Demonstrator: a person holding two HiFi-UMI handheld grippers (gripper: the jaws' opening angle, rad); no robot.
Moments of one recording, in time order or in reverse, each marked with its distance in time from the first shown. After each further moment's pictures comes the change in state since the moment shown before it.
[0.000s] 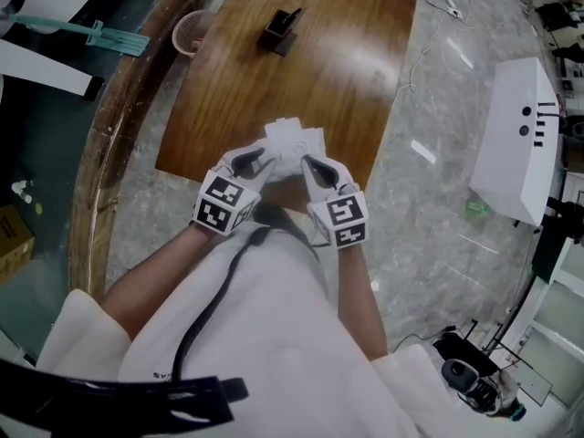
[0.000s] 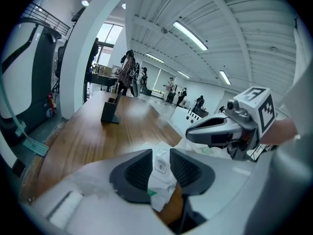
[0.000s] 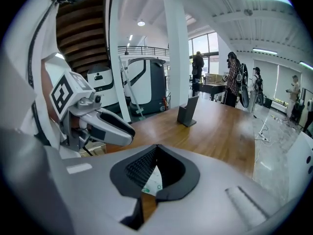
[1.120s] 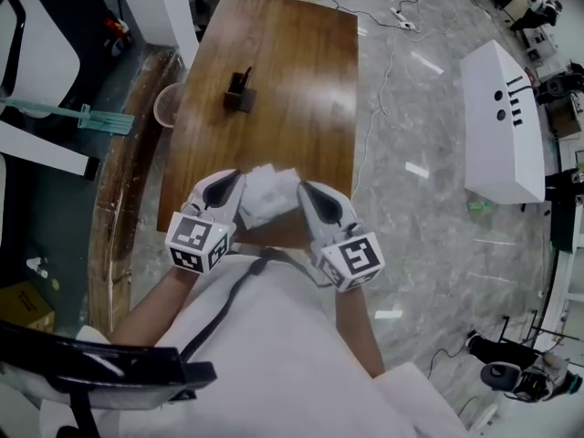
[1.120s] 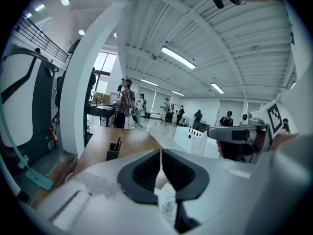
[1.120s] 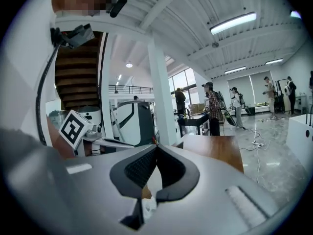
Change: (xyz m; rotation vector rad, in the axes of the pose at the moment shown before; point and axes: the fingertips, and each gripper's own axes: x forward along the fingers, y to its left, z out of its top) left arm -0.056 -0.010 0.124 0.142 -0.256 0.038; right arm -0.107 -0.013 0.114 0.166 -0.470 -0.111
